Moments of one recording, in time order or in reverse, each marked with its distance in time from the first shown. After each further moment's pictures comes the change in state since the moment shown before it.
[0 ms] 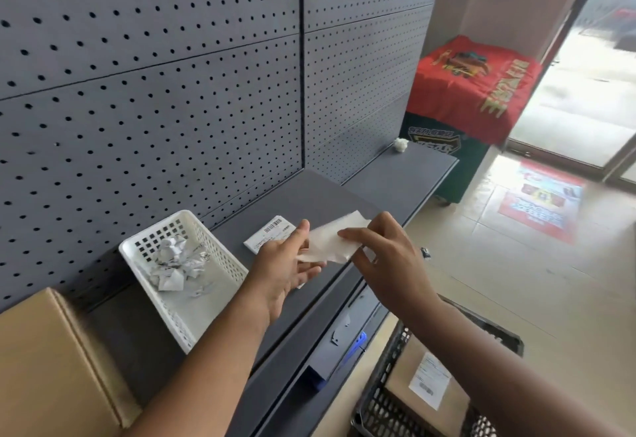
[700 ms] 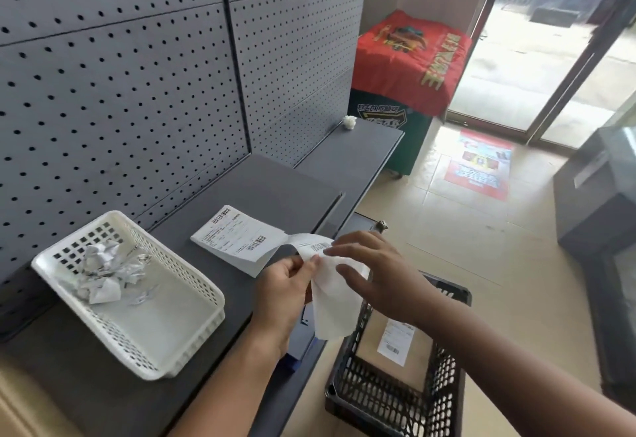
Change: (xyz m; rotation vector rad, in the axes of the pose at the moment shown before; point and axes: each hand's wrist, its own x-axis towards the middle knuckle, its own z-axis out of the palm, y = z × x) left_hand -0.025 -0.071 0.042 0.214 -0.154 0.144; right_hand -0.056 0.035 -0.039 0.113 -0.366 0.098
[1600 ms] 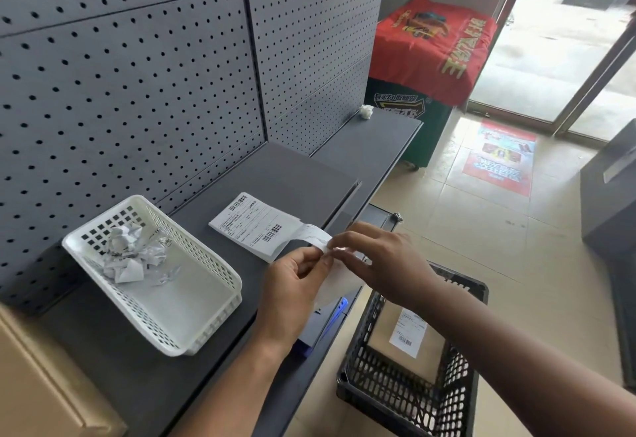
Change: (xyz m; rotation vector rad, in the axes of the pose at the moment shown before) left_hand -0.024 0.003 -0.015 0.082 -0.020 0.200; right_hand 0.017 -0.002 0.018 -0.157 0.139 -0.236
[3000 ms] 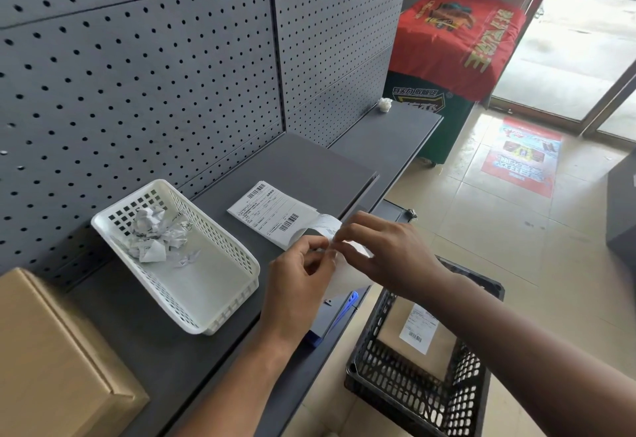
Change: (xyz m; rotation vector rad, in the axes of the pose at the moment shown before) left_hand -0.011 -0.003 -0.015 0.179 0.088 0.103; right_hand 0.013 -0.018 0.003 -0.042 0.052 -0.120
